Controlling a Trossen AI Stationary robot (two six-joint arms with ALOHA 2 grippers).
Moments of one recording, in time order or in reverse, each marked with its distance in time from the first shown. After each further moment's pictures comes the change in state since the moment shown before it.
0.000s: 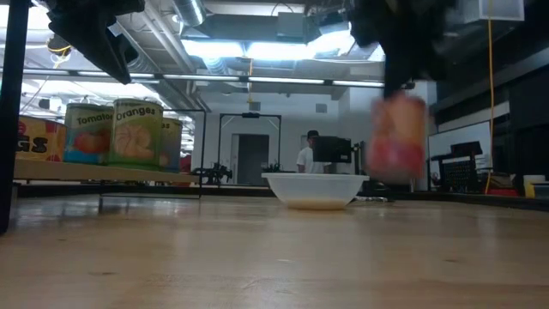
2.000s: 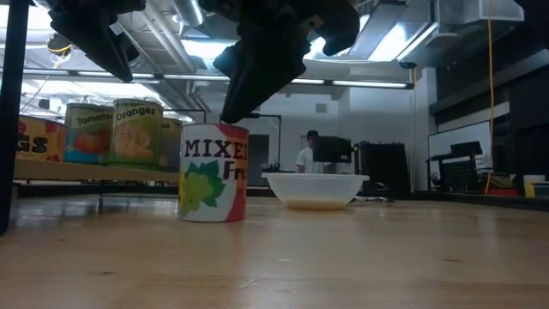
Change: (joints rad) left arm 0.000 0.000 0.000 0.014 0.000 -0.003; right arm -0.003 0.631 0.612 0.100 -0.179 -1.276
